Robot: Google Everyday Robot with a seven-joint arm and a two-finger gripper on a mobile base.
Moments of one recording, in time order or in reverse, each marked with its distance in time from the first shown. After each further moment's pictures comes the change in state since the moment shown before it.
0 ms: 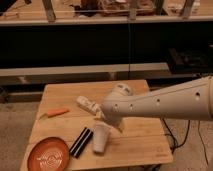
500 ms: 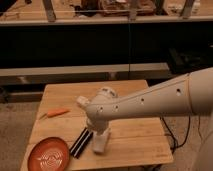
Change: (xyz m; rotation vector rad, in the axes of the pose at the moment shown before) arm -0.055 -0.043 0.010 0.032 -0.088 -0.128
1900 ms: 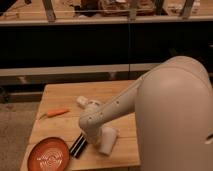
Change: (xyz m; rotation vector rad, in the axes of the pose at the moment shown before) arm -0.014 0.010 0.104 -0.137 -0.077 0.013
